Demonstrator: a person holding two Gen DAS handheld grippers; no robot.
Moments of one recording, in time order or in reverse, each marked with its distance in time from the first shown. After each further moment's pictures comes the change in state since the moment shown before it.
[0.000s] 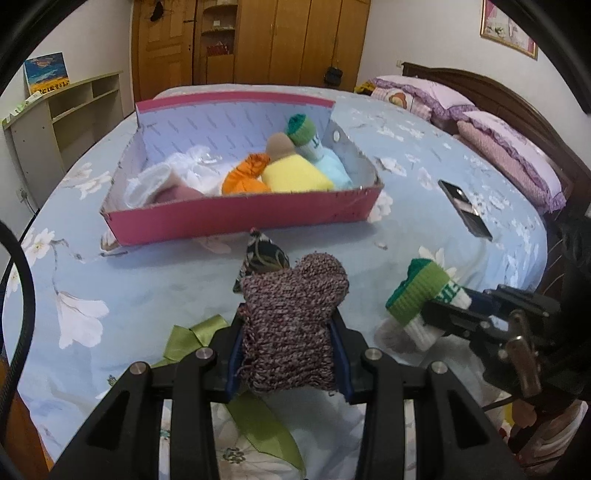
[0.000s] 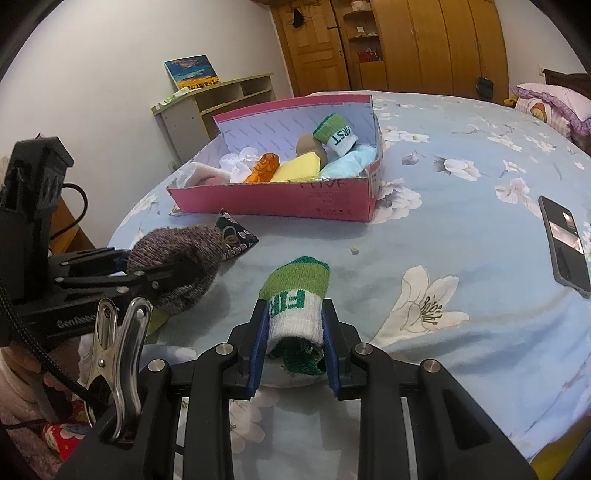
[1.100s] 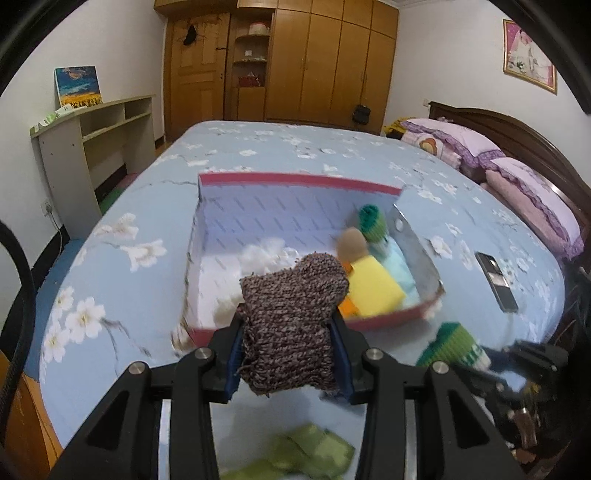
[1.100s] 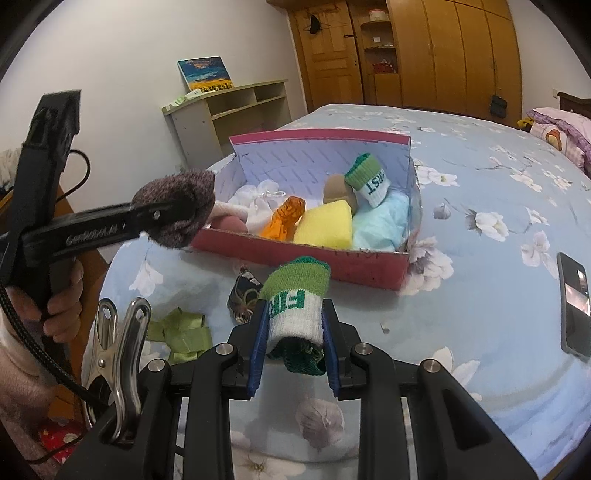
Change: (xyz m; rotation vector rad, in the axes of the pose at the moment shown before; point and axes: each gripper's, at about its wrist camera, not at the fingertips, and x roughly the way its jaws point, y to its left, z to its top) left arm -0.010 0.069 0.080 -0.060 -0.142 0.090; right arm 0.022 0.025 0.057 -0.059 -0.022 0.008
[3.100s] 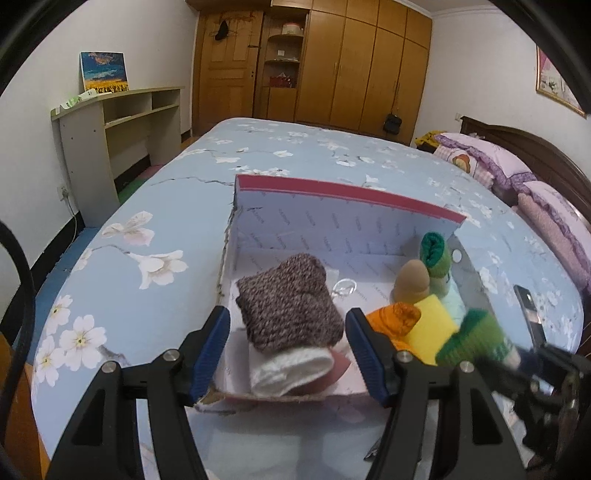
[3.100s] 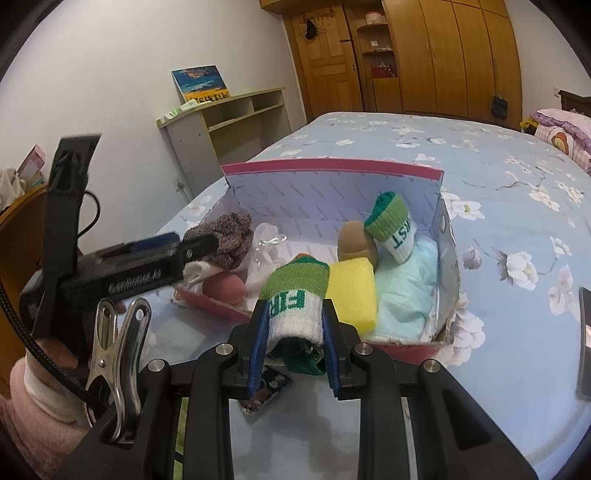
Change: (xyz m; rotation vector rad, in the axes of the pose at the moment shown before) left arm 0.051 0.035 0.017 -0.093 -0.006 0.073; right arm 0.045 0.007 0.058 0.029 -0.033 0.008
